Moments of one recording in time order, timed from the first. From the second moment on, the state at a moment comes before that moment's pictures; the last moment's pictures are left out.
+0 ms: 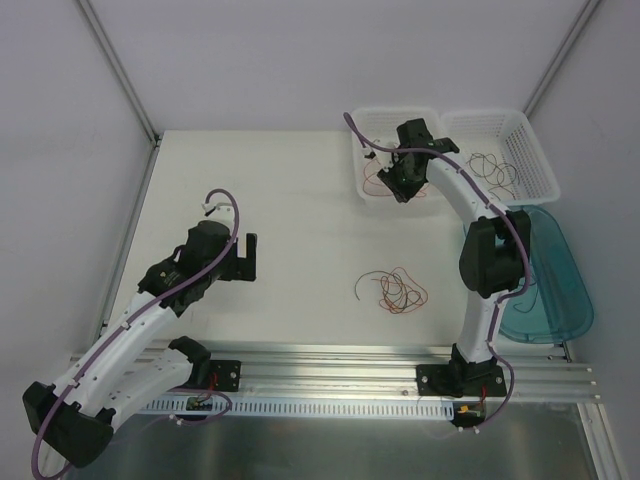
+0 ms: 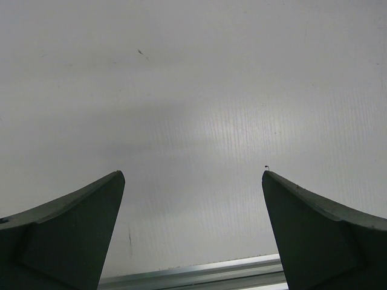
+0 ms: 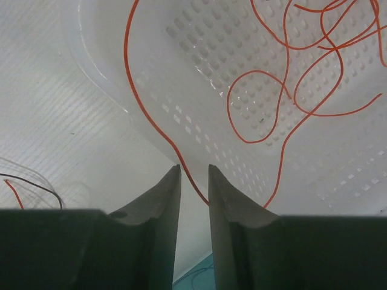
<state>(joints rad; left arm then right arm) -0.51 0.82 0.77 -0.71 -0.26 -0.29 0.30 1.97 1.76 -0.91 -0.08 -0.60</state>
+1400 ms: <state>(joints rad) -0.49 0.83 0.77 -0.71 -0.23 -0.28 0.32 1.59 1.56 -0.66 -0.01 -0.08</state>
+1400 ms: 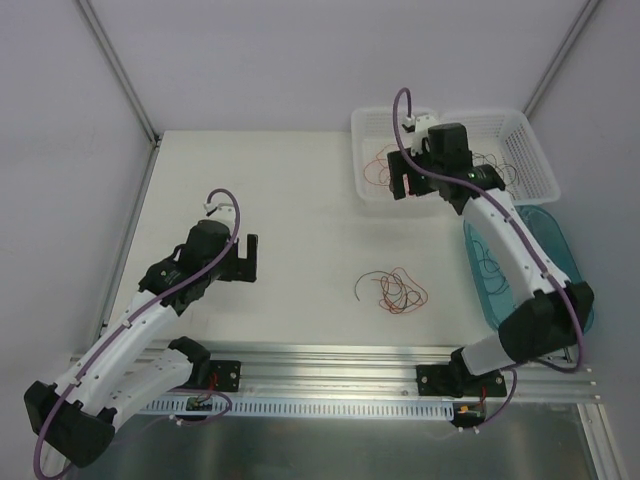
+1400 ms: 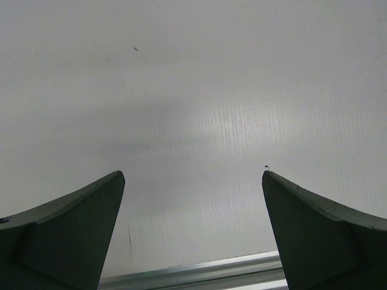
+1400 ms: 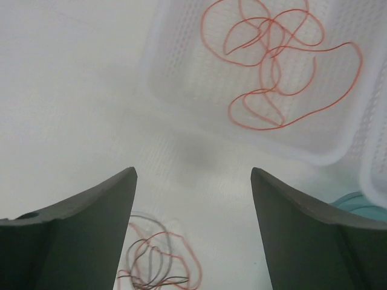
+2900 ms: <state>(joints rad) -0.95 1.41 0.92 -0.35 -0.03 -0.63 0.65 0.86 0.50 -0.42 0.09 0.46</state>
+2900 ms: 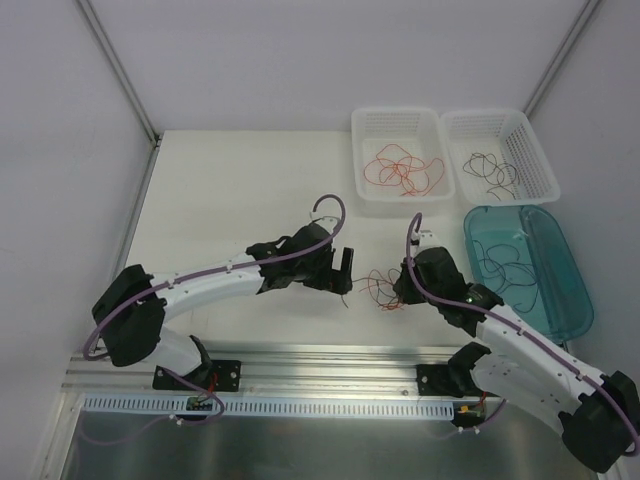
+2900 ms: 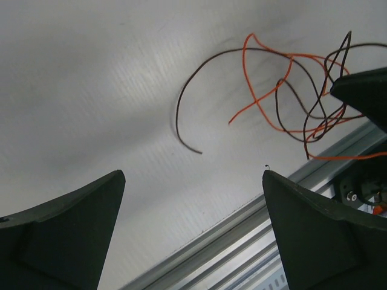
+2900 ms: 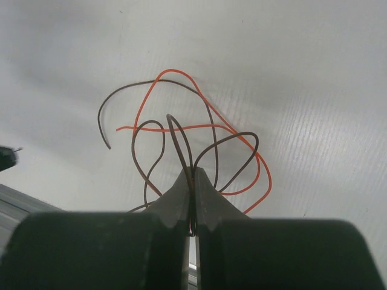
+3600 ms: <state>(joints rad) -0.97 1.91 1.19 -0.10 0.08 -0.80 0.66 0.70 0.45 -0.45 0.07 0.42</state>
